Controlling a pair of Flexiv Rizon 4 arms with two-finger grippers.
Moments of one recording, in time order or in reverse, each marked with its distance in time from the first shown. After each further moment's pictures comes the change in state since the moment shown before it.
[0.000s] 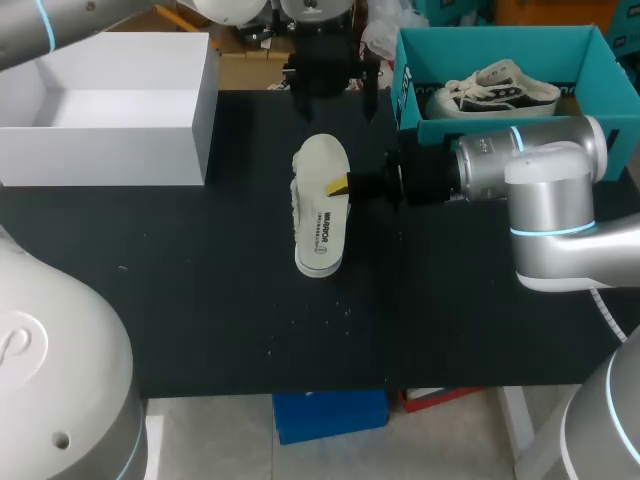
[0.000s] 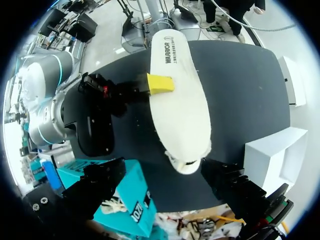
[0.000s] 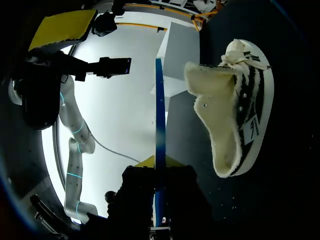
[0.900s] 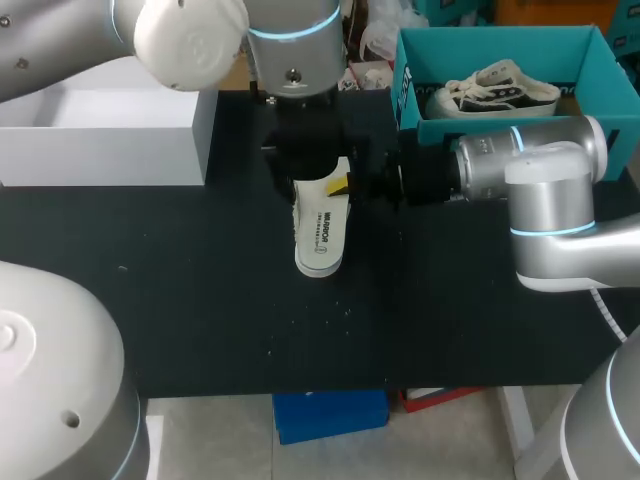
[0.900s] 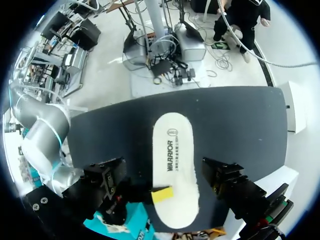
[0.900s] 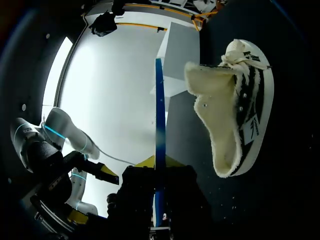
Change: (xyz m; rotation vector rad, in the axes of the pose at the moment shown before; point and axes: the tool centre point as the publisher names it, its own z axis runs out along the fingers) left arm -0.005 -0.171 -0.014 0.069 -0.005 -0.046; right arm 0.000 0.000 0.000 0.000 0.000 0.000
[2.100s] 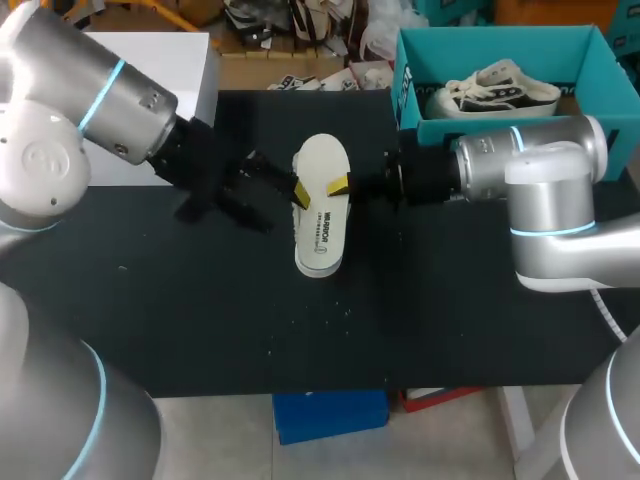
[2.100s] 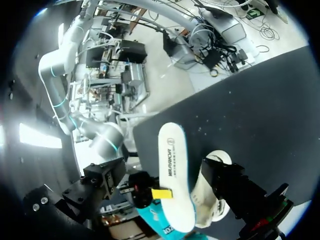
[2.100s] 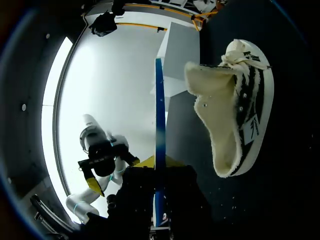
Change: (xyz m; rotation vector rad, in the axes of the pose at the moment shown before) left arm 0.058 -0.014 0.003 -0.049 -0.791 0.133; right arm 0.000 0.000 0.000 0.000 0.000 0.000
